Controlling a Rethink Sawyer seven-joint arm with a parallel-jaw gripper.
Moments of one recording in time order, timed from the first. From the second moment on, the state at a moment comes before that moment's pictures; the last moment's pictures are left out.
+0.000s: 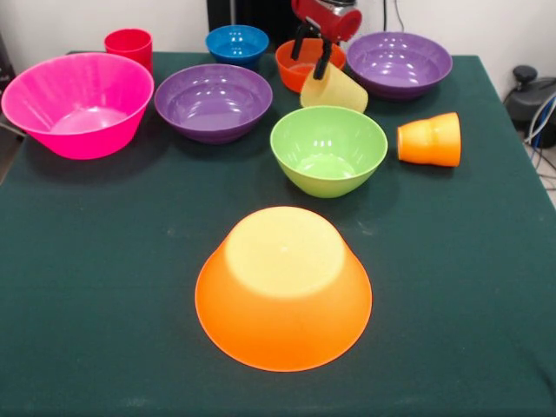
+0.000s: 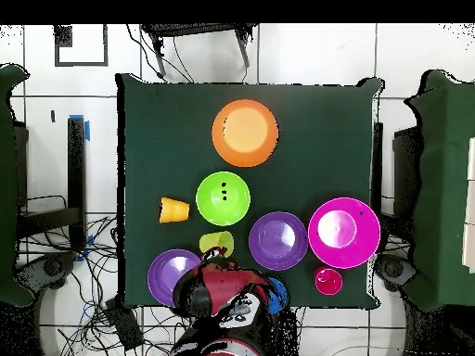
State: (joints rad) arm 0.06 -0.55 -0.27 2.05 -0.25 0.00 2.85
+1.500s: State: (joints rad) arm 0.02 -0.55 -0.10 1.99 -0.25 0.06 2.85
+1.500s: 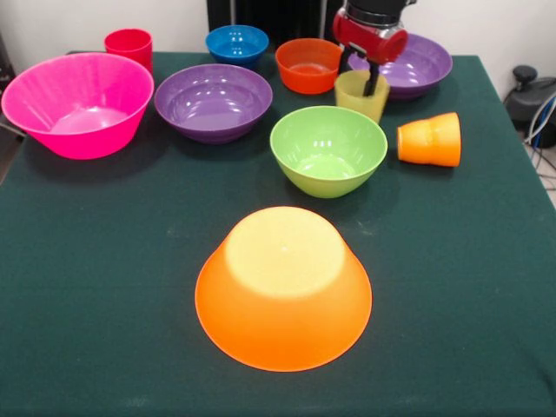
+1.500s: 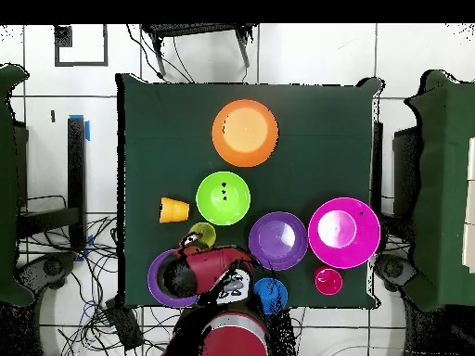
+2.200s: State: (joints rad) arm 0.01 -0.58 -0.10 1.98 -0.25 0.12 2.85
